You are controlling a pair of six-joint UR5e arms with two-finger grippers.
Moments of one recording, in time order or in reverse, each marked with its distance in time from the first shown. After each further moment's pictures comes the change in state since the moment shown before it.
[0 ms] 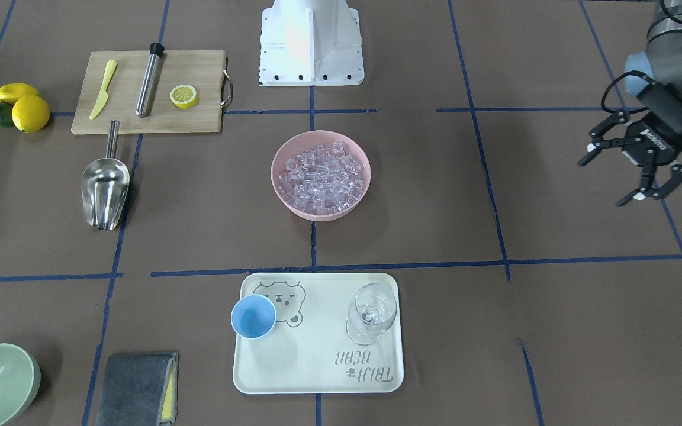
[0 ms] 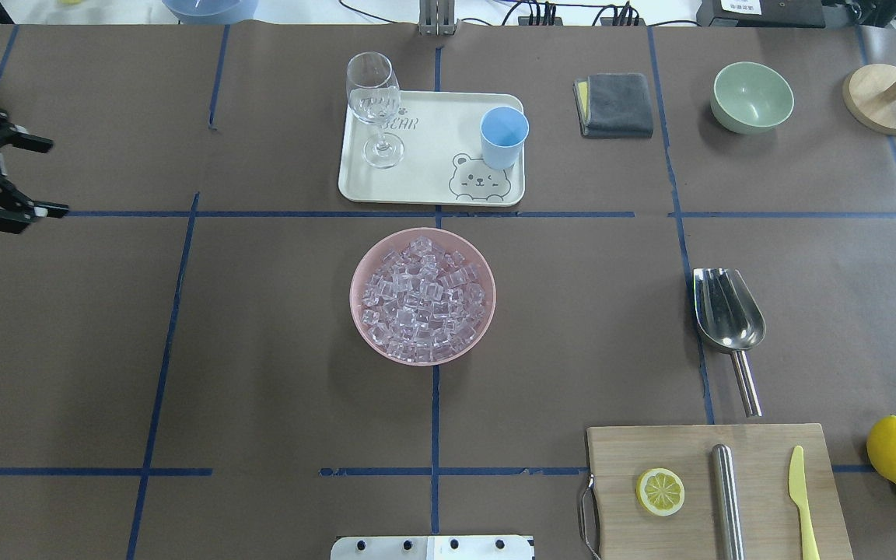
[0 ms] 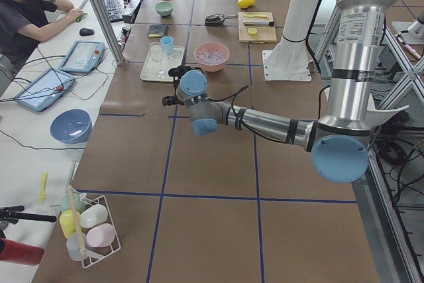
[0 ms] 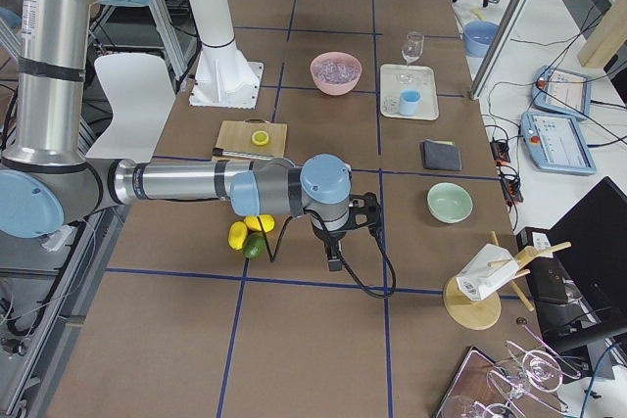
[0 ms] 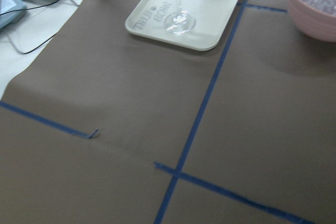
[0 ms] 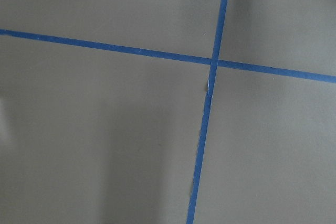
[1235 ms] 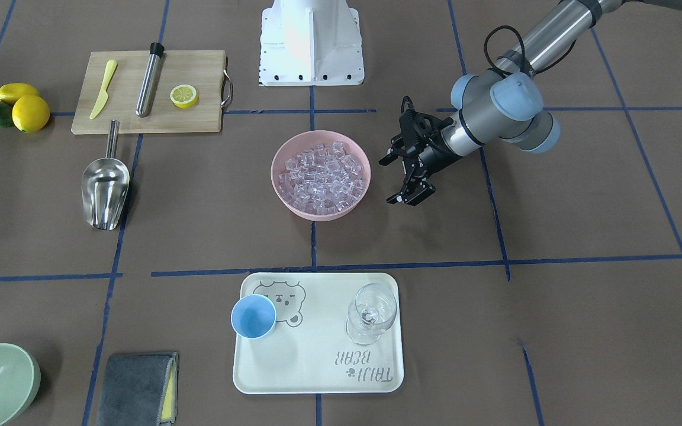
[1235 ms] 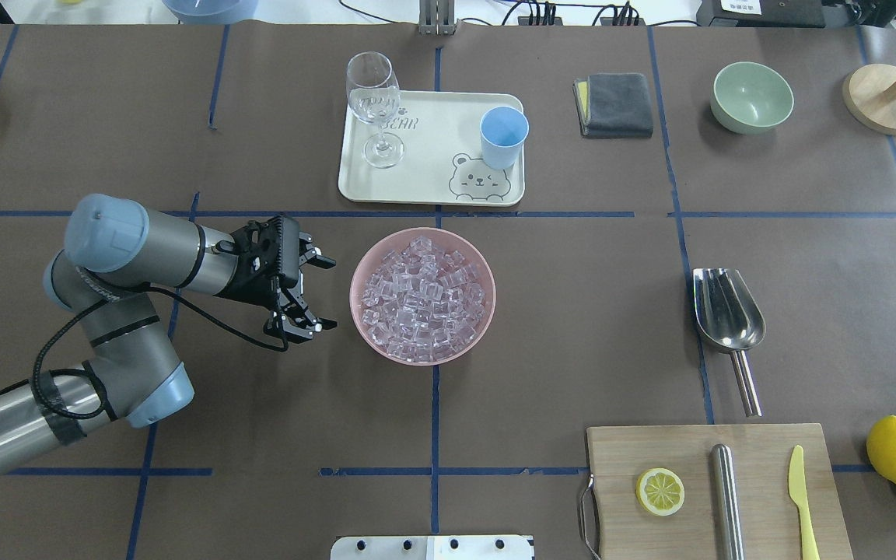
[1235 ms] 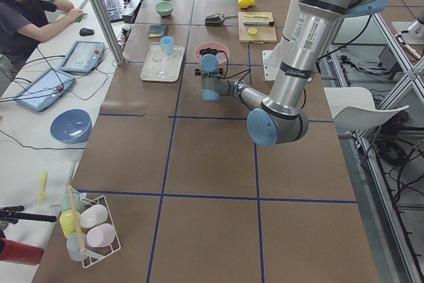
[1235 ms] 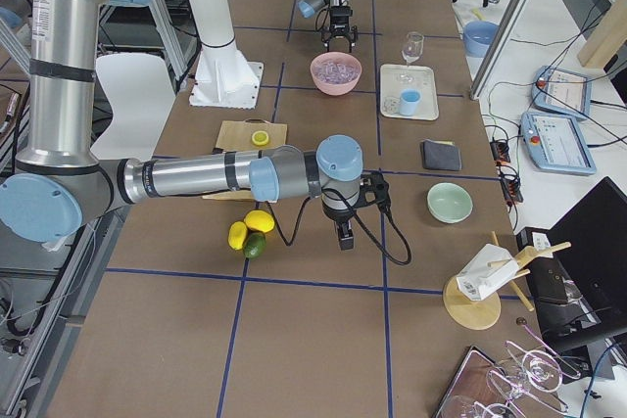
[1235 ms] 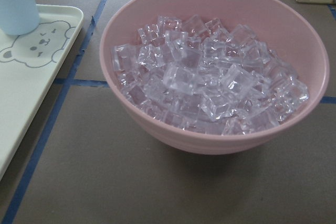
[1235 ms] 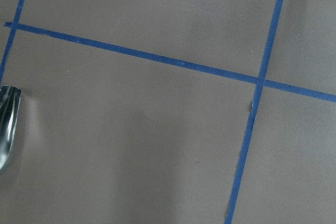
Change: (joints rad) left arm 0.489 -0.336 0.249 -0.116 0.263 -0.034; right arm -0.106 0.048 0.033 0.001 0.005 0.057
